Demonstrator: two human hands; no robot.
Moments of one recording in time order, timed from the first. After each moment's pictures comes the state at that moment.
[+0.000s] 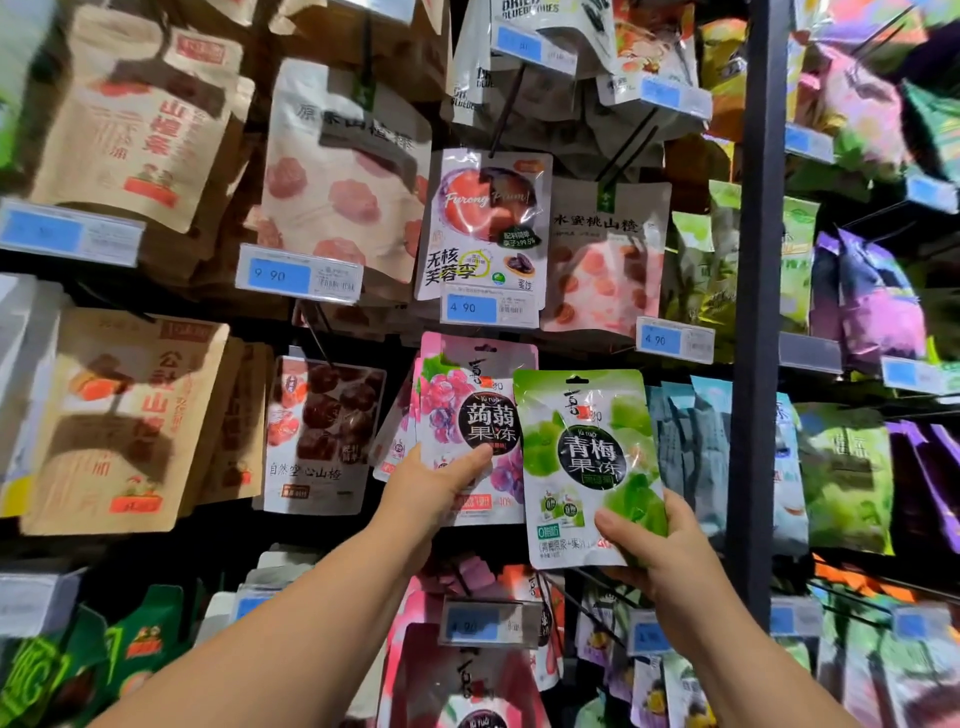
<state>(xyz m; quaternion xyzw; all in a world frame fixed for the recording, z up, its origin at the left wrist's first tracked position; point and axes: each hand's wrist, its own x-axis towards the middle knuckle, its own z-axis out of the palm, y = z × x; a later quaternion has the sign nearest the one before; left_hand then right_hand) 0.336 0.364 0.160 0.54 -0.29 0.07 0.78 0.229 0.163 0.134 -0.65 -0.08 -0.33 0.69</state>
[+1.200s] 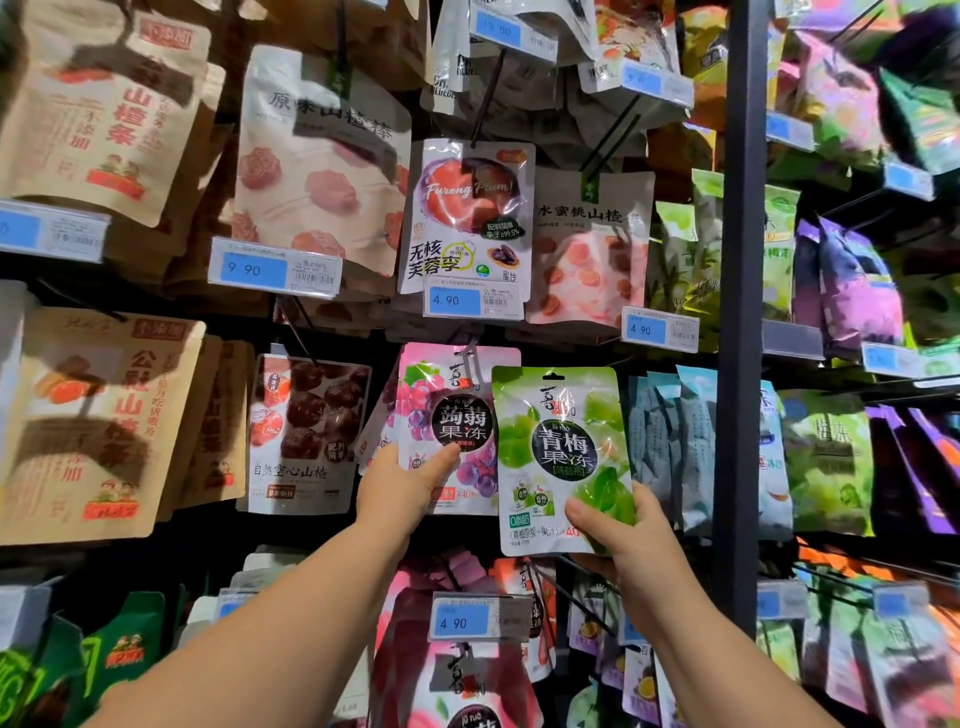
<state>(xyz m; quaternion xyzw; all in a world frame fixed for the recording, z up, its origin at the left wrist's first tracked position) 0.374 0.364 0.152 0.68 -0.14 0.15 0.70 0.253 0.167 0.127 -0.63 -0.08 -0.32 0.70</state>
